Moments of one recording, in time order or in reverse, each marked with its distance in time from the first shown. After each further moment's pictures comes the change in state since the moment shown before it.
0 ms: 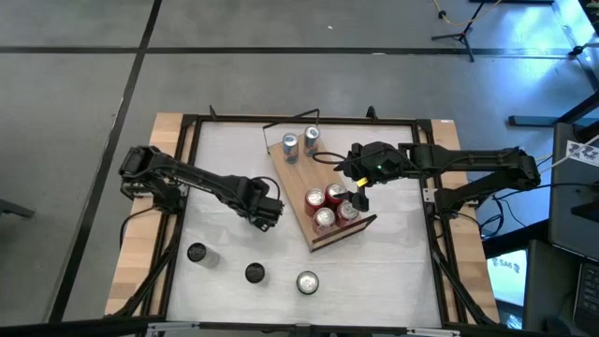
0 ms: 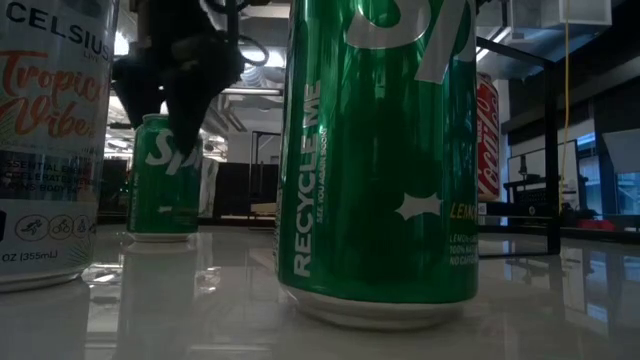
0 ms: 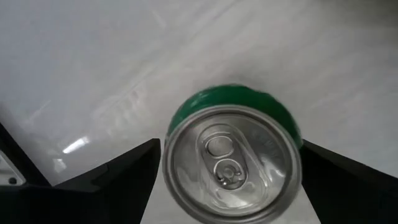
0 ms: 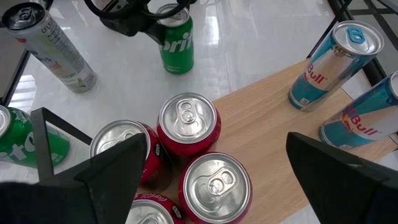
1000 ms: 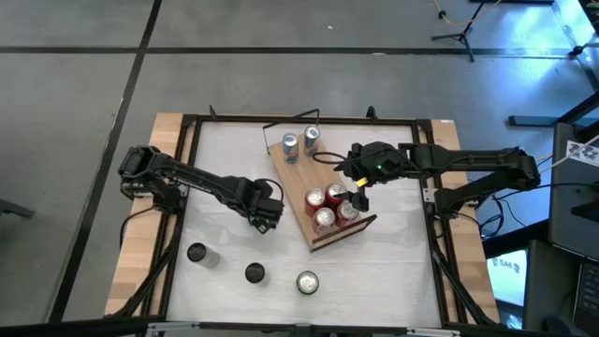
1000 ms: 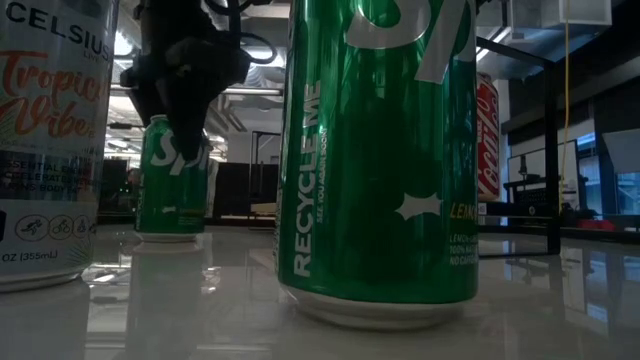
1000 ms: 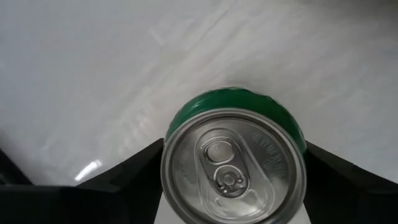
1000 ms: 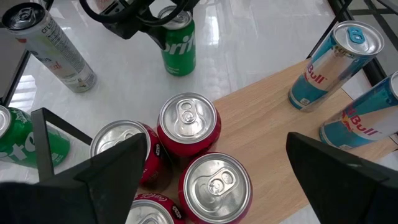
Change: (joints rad) left arm -0.007 -0.001 -0.027 0.069 -0.028 0.137; right arm 0.000 0.000 0.000 0.000 0.000 0.000
